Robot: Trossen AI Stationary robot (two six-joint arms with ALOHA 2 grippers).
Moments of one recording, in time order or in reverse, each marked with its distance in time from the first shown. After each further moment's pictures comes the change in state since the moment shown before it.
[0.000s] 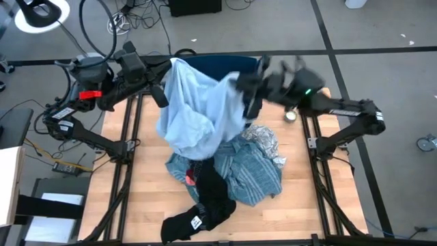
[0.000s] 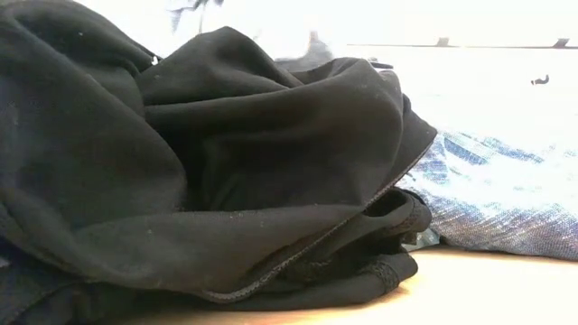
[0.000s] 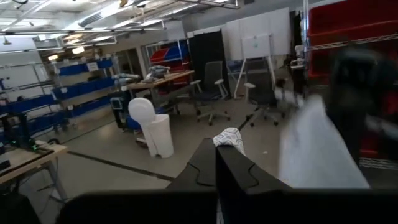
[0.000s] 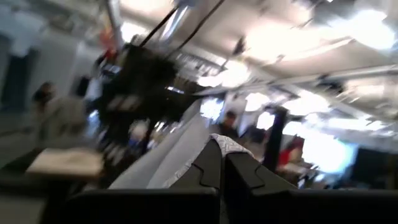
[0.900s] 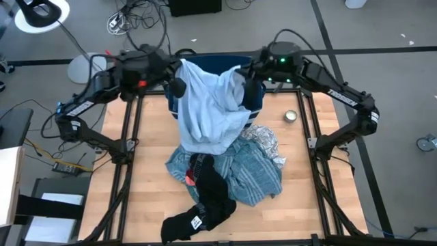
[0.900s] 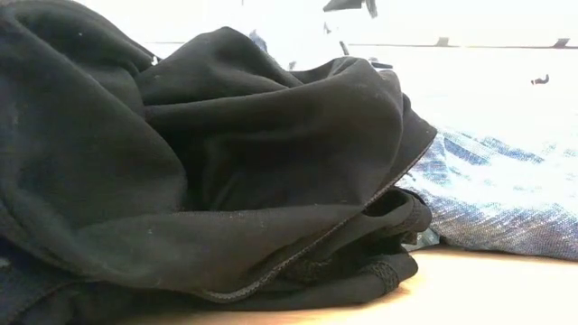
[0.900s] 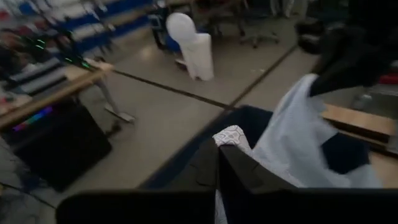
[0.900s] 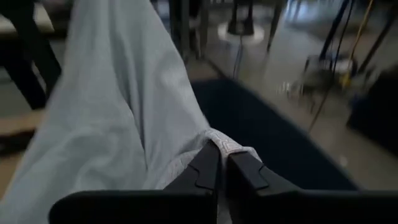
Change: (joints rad) left arm 0.217 0.112 -0.001 -0.273 0.006 -0.170; right arm -0.335 0.095 0.184 -0.843 -0.099 0.270
